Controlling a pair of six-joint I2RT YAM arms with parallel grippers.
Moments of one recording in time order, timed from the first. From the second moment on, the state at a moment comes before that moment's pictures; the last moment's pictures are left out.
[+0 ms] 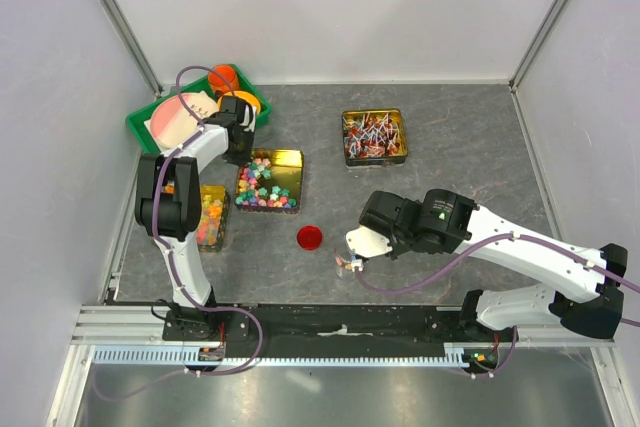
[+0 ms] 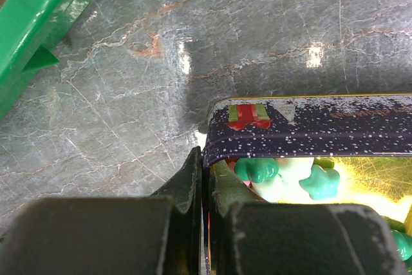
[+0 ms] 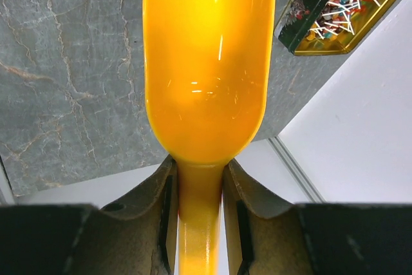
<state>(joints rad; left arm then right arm) -0.13 1.97 1.41 -0.53 -0.07 0.02 1.14 1.24 1.30 -1.36 0.41 -0.83</state>
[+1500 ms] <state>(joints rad) -0.13 2.03 1.49 -0.57 -0.05 0.01 1.08 1.23 1.37 -1.36 0.42 -0.83</state>
